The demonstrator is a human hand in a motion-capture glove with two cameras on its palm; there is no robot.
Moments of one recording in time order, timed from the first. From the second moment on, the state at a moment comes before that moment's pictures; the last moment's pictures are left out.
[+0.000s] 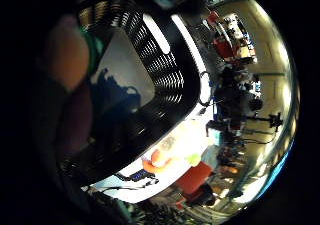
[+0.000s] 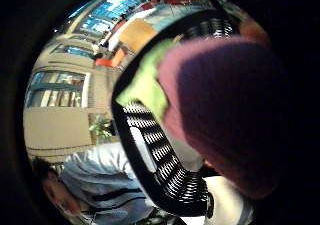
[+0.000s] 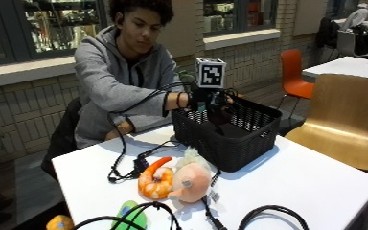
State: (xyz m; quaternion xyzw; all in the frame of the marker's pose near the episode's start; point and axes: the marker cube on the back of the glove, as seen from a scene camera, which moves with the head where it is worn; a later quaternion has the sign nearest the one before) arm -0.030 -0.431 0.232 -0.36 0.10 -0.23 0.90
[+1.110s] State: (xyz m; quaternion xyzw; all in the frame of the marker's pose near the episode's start) arm 0.361 -0.320 0.122 -0.37 0.13 0.22 0.89
